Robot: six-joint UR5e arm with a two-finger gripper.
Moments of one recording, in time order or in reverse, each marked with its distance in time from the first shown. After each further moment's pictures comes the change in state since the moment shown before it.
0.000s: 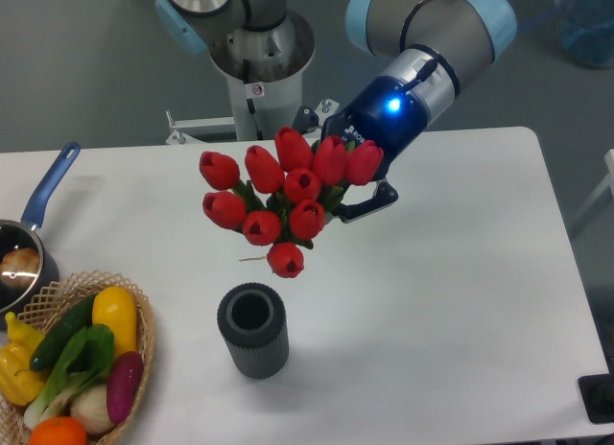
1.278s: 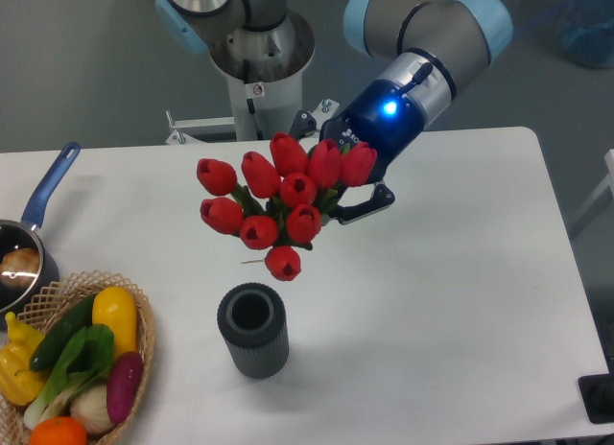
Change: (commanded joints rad) arm 0.006 -0.009 -0.018 0.003 0.017 0.095
